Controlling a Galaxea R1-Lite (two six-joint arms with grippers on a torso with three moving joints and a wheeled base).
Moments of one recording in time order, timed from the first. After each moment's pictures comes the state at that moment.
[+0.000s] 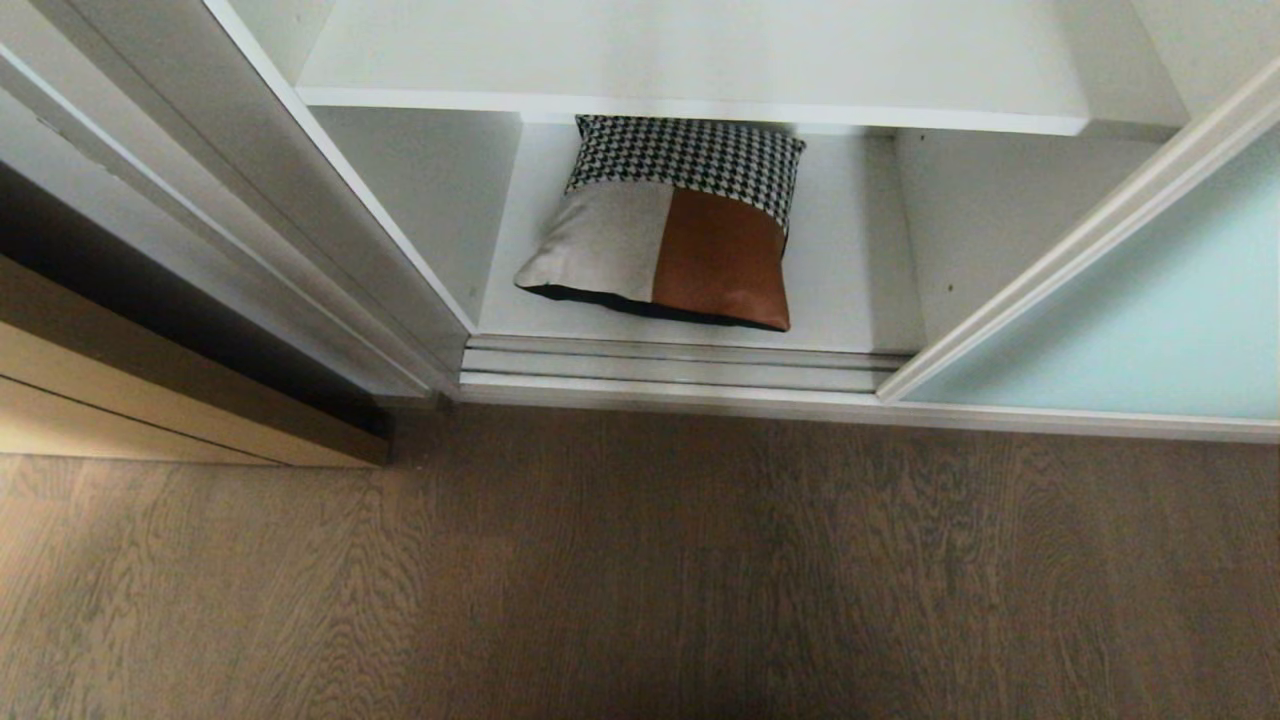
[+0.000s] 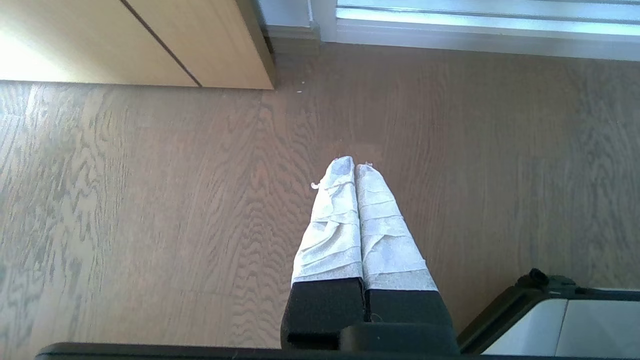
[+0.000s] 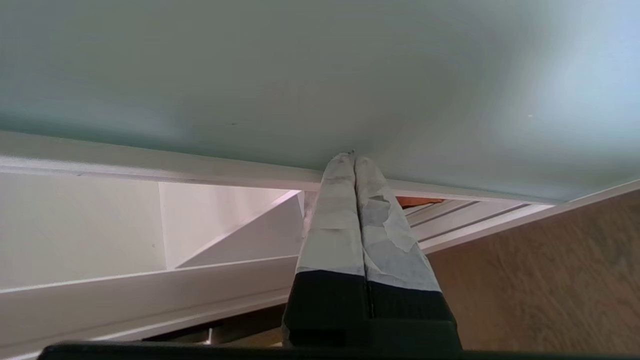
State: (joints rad) left arm 0.02 0.00 0.00 0.01 0.00 0.02; right arm -0.31 1.17 -1.54 0.13 0.44 0.93
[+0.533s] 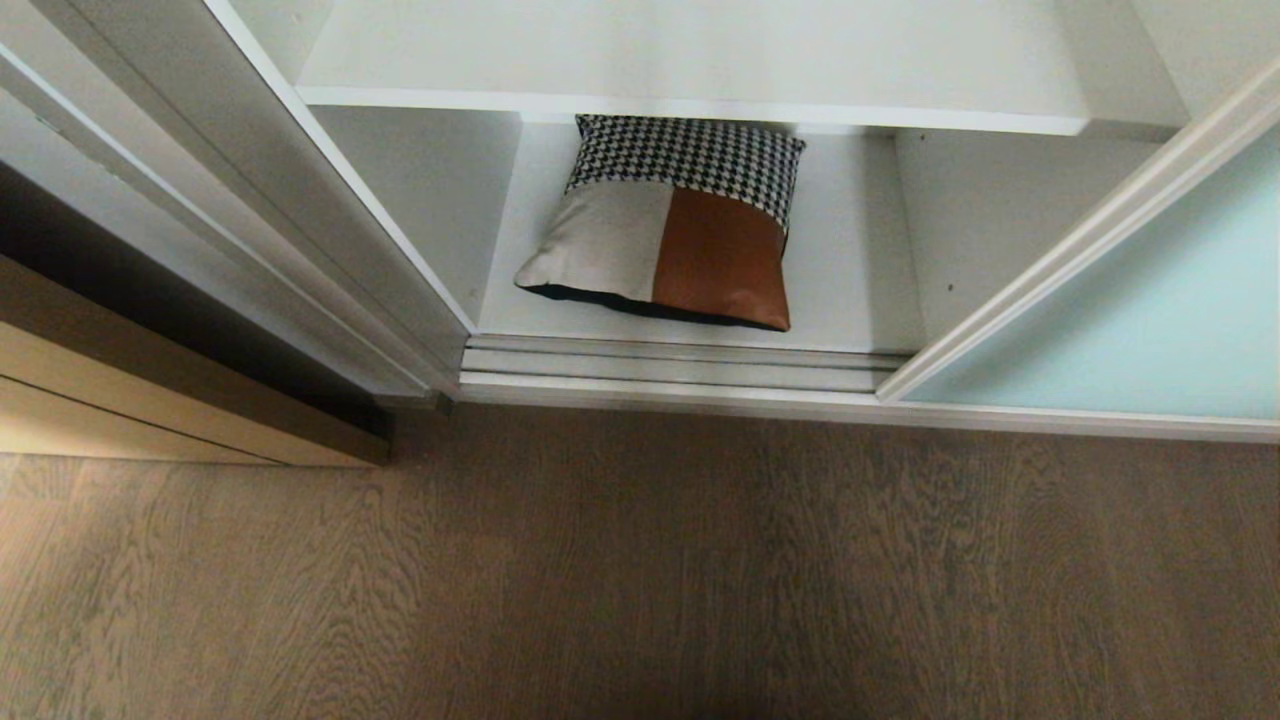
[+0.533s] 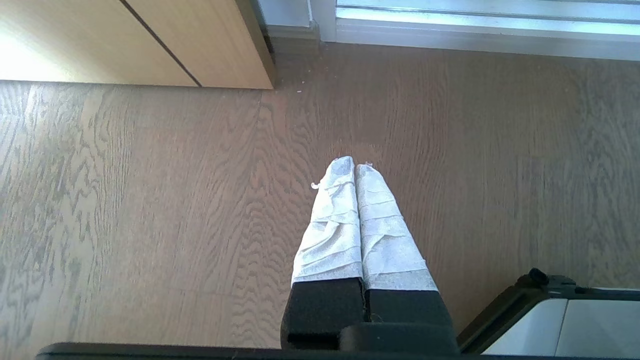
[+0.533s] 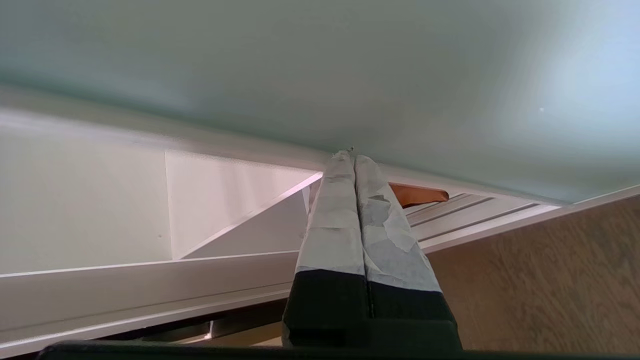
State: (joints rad) left arm 0.01 0.00 0.00 0.01 0.00 0.02; right arm -0.34 1.16 -1.53 0.13 0.47 0.93
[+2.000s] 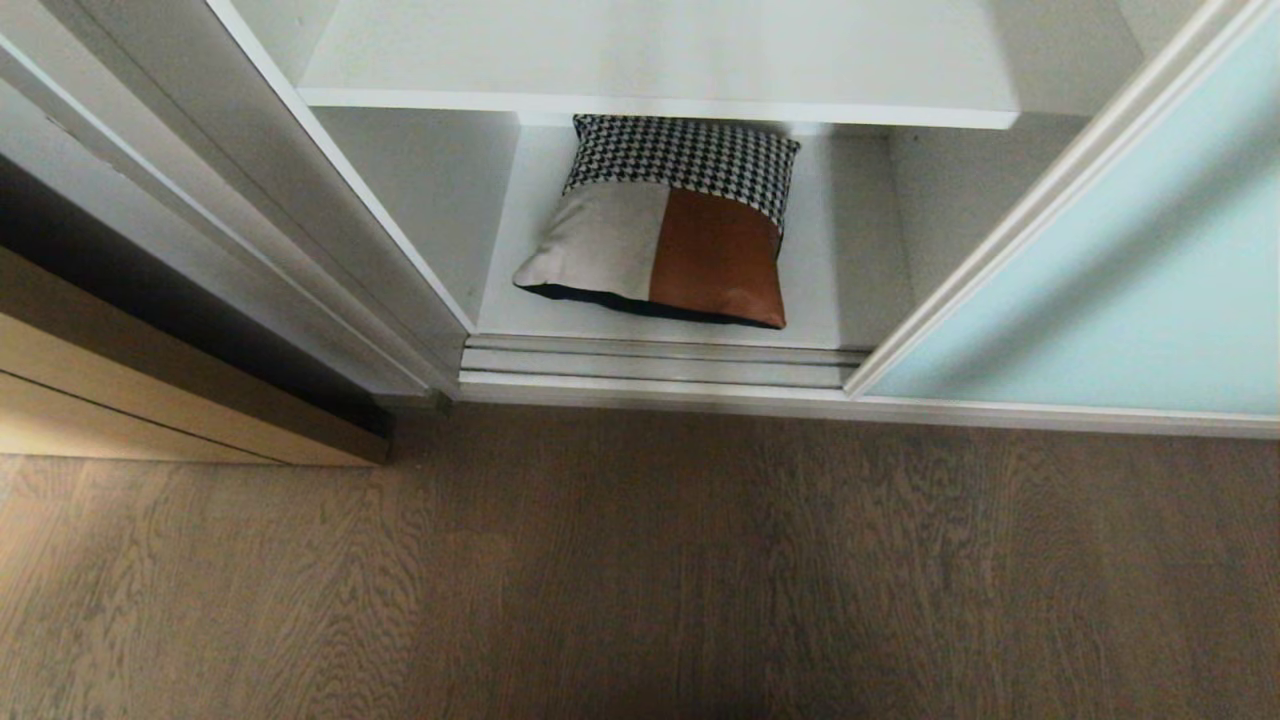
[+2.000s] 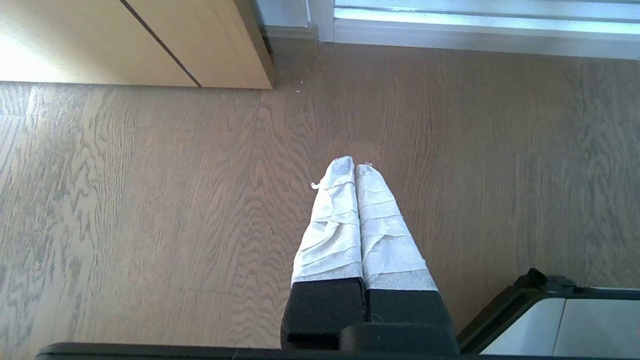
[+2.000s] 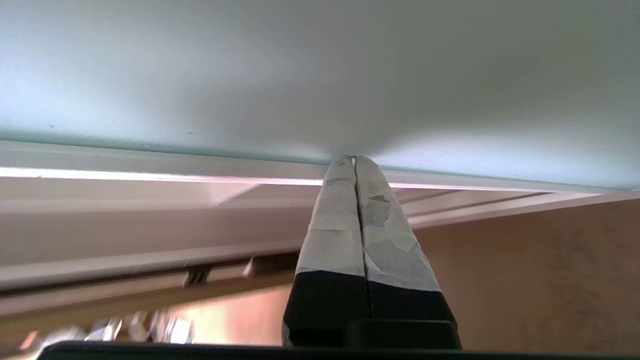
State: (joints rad) left arm 0.01 0.00 0.00 0.01 0.00 0.02; right arm -0.13 1.33 -1.61 0.04 0.53 0.91
